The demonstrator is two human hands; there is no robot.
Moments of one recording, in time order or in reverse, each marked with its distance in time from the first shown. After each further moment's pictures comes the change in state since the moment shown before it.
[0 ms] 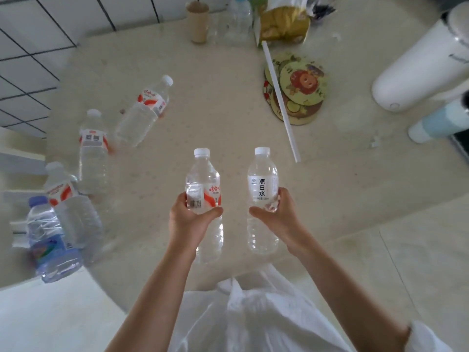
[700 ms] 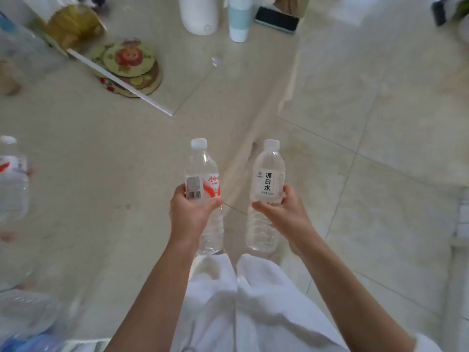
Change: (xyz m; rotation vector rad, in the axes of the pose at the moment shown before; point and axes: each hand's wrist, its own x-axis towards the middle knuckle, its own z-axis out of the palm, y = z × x) left_hand -0.122 -0.049 0.044 0.332 -0.555 0.309; right_hand -0.211 0.147 -0.003 0.655 0.577 0.239
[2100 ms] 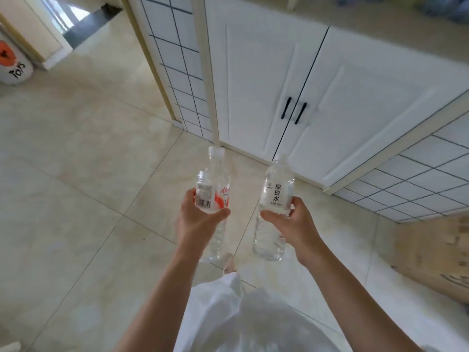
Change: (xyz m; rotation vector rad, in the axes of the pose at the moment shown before) left_hand -0.414 0.017 0.647 0.835 -1.342 0.732; right_hand -0.150 0.287 -0.551 0.939 1.266 0.416
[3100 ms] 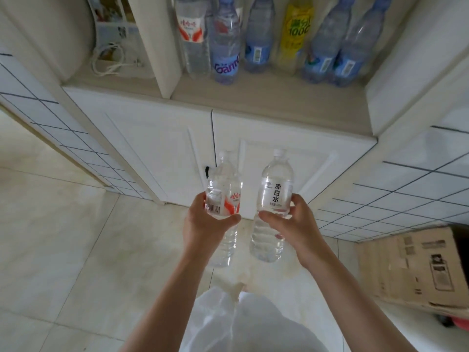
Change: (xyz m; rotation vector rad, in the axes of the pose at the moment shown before) left_hand 0.205 0.306 0.321 0.177 -0.300 0.300; right_hand 0.281 -0.192 -0.256 0.171 0.326 -0.085
